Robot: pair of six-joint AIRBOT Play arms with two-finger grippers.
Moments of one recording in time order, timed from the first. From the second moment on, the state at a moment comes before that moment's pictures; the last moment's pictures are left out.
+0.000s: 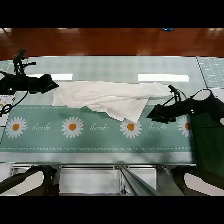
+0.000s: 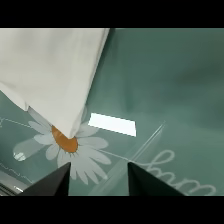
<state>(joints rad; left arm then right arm) 0.17 -1.23 1.02 0.89 -1.00 -1.29 -0.04 -1.29 0.74 -0.84 1.15 1.33</state>
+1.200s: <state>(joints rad) 0.25 -1.04 1.28 0.74 -1.05 -1.33 0.04 -1.31 1.43 -0.73 1.20 1.28</state>
